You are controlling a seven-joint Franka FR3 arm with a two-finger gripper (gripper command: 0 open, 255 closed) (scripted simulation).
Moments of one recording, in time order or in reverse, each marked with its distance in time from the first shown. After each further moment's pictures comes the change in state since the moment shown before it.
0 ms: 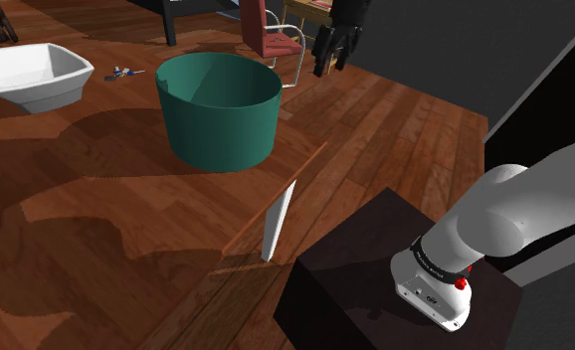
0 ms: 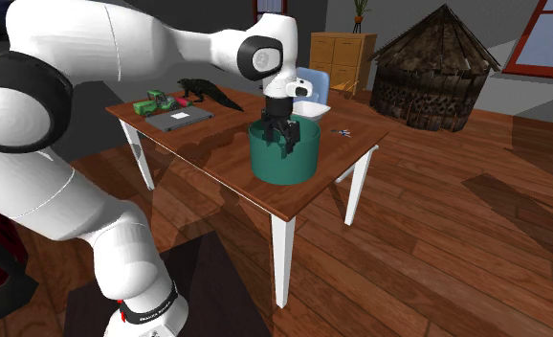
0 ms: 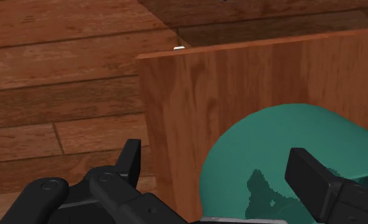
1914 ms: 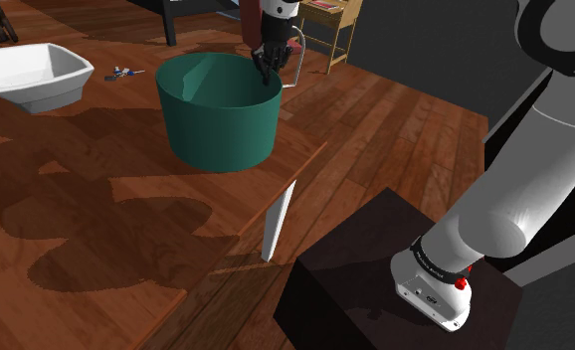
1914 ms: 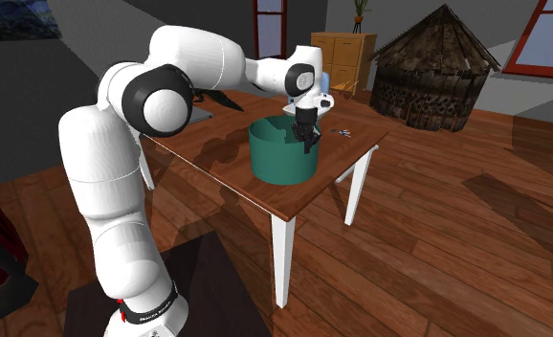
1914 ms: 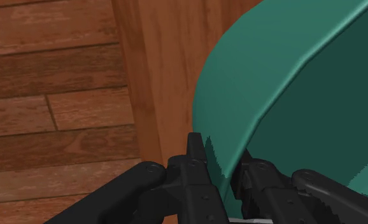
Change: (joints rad) arm 0.037 0.498 0.065 0.369 -0.092 0.129 0.124
